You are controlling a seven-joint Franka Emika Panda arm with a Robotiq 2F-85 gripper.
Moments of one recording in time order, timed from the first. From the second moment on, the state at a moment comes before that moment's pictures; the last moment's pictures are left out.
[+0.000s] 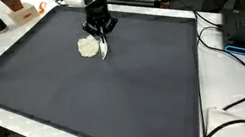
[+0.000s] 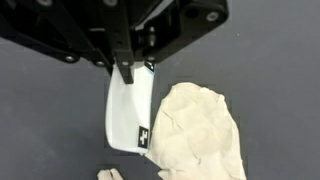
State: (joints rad) arm 0.02 0.30 0.13 -2.22 -0.10 2.58 -0.40
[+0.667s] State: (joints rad) arm 0.04 0.29 0.10 -2.22 -0.13 2.58 -0.31
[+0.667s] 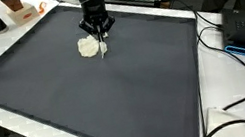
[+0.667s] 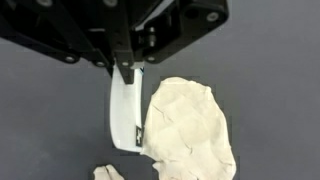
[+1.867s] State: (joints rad) arm 0.08 0.17 0.04 -2.36 -0.35 2.61 0.00
